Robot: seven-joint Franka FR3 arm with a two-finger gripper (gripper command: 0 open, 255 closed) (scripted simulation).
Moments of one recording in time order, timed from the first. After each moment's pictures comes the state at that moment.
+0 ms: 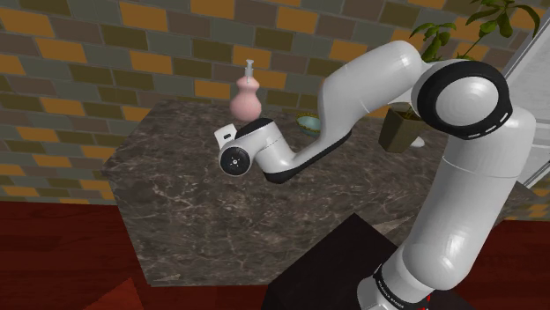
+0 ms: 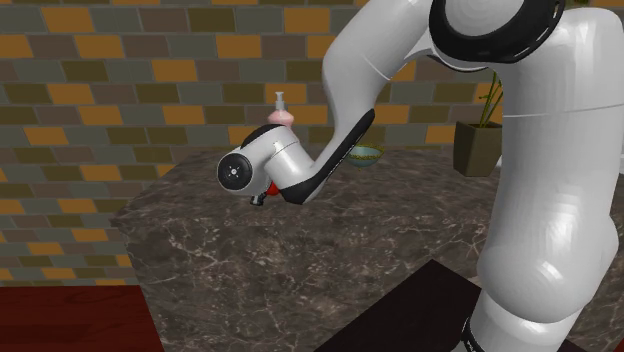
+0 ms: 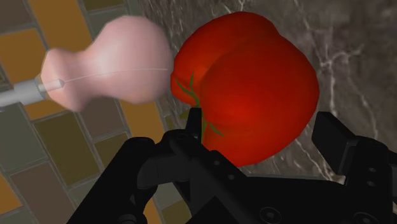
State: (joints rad) arm -0.04 0.25 0.47 -2.15 -1.62 2.20 0.88
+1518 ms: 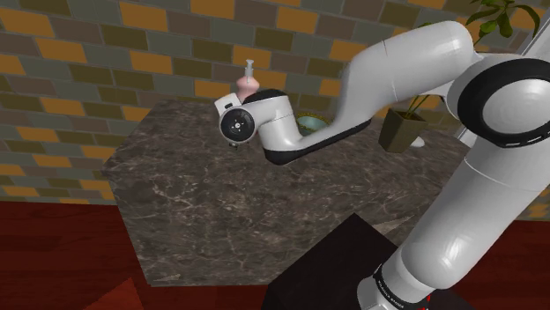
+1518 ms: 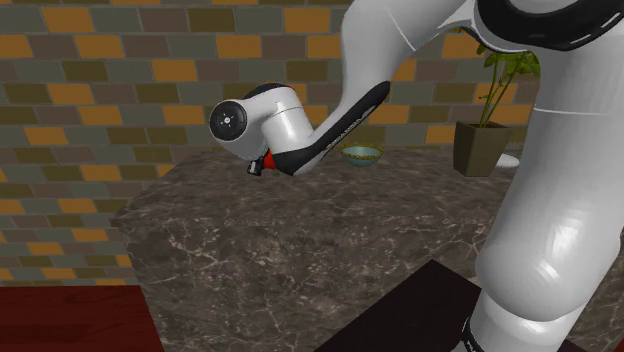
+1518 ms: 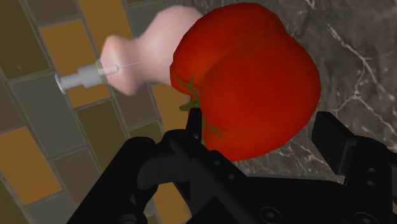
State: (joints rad) arm -0.07 0.08 0.49 -2.13 -1.43 2.24 0.66
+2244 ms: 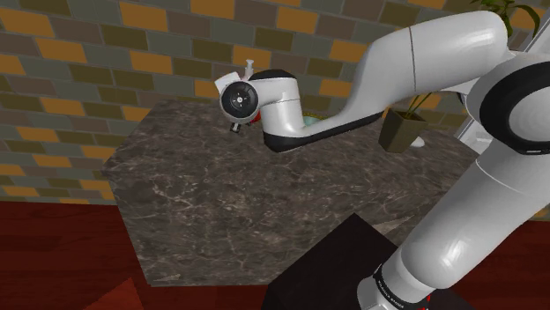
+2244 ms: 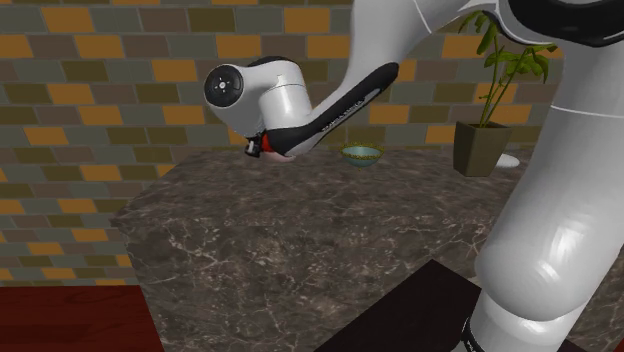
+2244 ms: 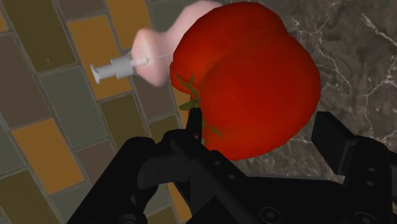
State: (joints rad) arm -0.08 0.00 0.49 -2.10 -1.31 2.24 0.51
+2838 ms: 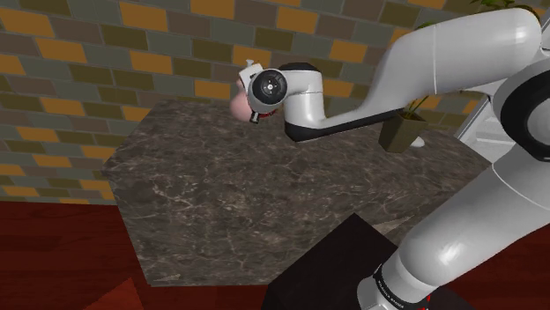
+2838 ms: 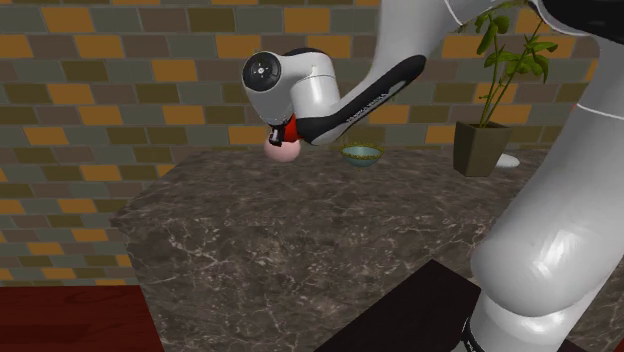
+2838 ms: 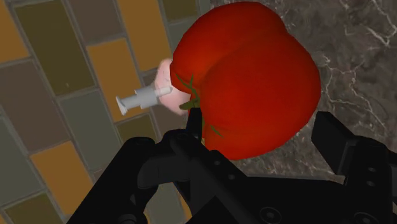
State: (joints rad) arm -0.15 -0.12 0.40 -2.18 -1.30 2.39 0.43
